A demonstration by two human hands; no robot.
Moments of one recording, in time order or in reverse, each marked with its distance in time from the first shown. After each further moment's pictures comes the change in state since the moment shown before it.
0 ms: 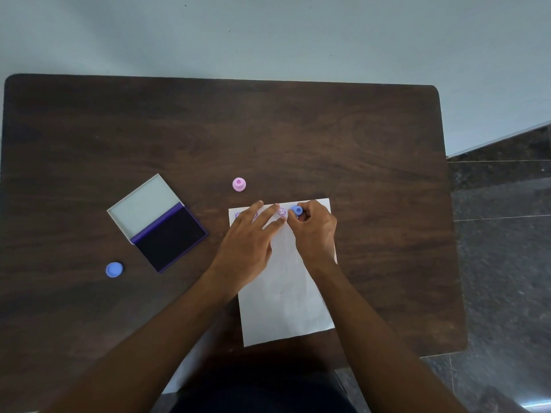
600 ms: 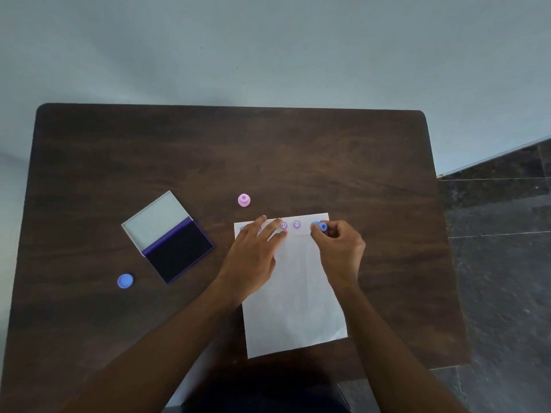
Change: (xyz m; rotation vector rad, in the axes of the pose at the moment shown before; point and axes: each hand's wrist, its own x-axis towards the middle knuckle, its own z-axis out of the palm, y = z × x) left_hand -0.003 0.002 -0.004 0.068 -0.007 0.002; right_hand -0.012 -0.005 -0.047 0.008 0.168 0.065
